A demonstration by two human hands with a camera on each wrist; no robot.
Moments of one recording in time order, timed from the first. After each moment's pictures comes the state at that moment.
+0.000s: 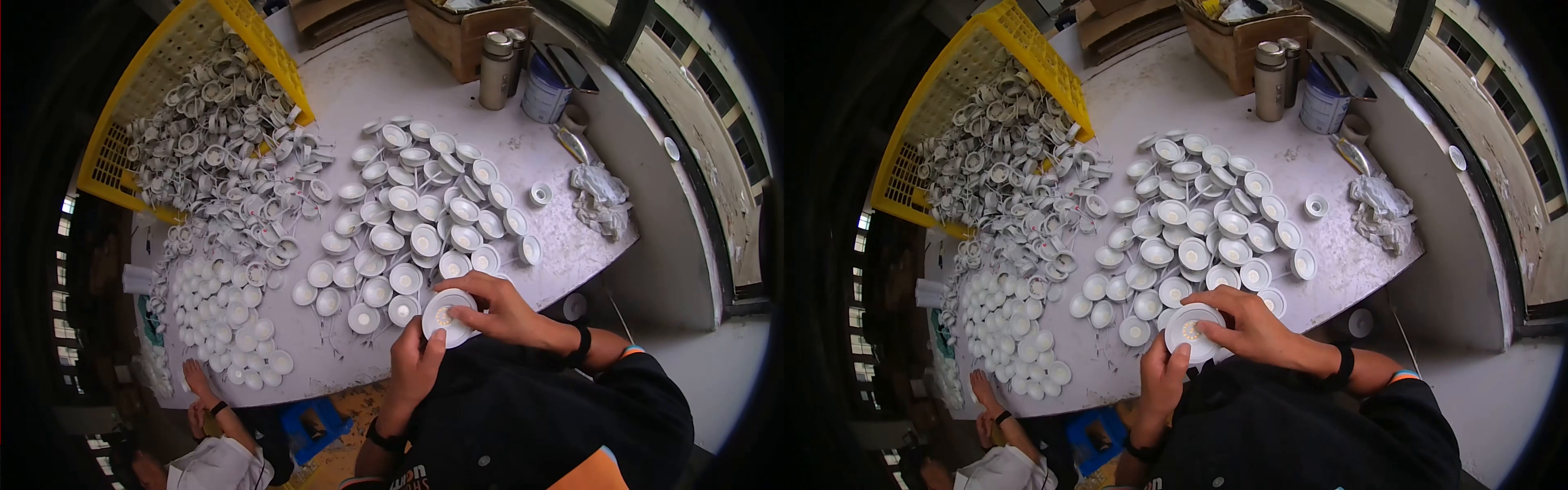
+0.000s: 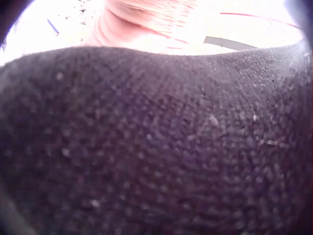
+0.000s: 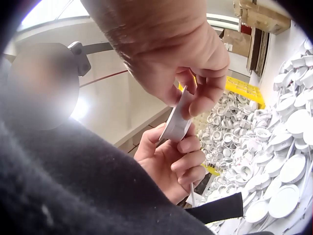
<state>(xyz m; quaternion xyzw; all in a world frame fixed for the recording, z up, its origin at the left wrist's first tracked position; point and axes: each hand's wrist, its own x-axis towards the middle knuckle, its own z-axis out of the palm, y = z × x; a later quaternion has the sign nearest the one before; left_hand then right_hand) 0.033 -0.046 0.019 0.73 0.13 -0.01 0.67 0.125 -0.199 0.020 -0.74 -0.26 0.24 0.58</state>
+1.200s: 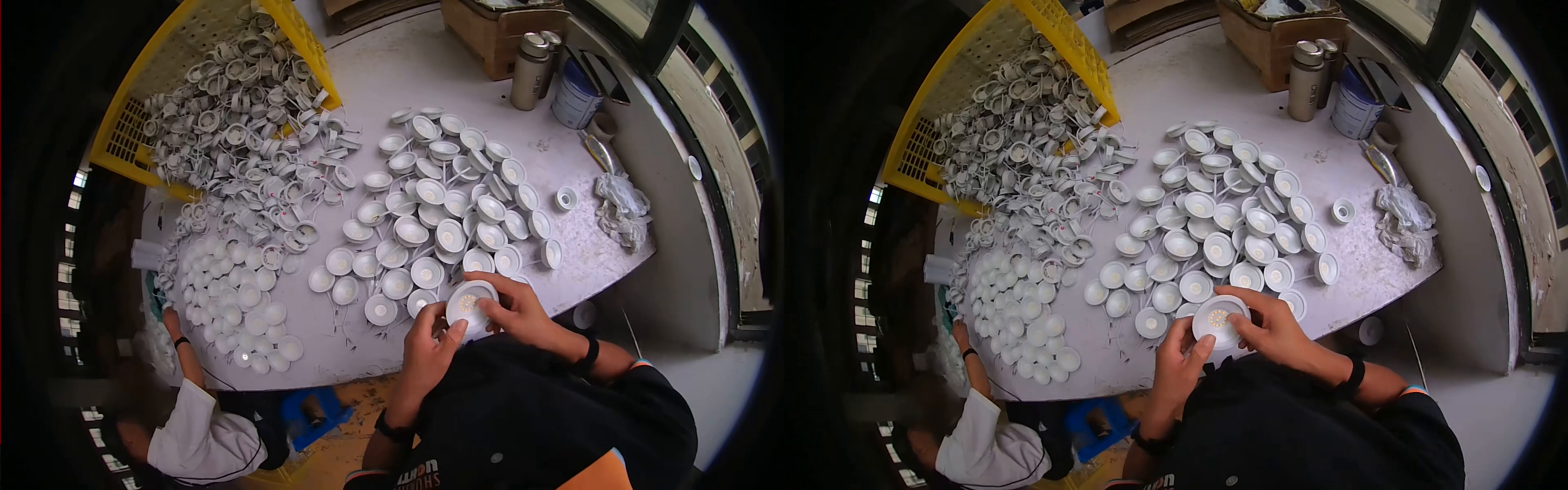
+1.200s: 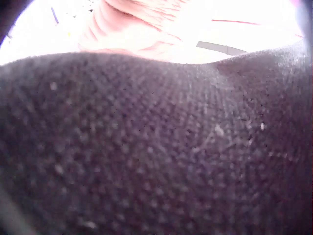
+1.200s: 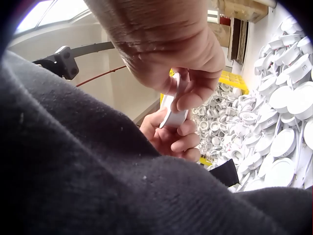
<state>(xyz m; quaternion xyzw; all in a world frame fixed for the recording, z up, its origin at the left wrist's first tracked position) 0.036 -0.034 -0.001 0.74 0.14 -0.02 0.66 0.118 -0.189 0.006 -0.64 -0.13 0.34 0.67</state>
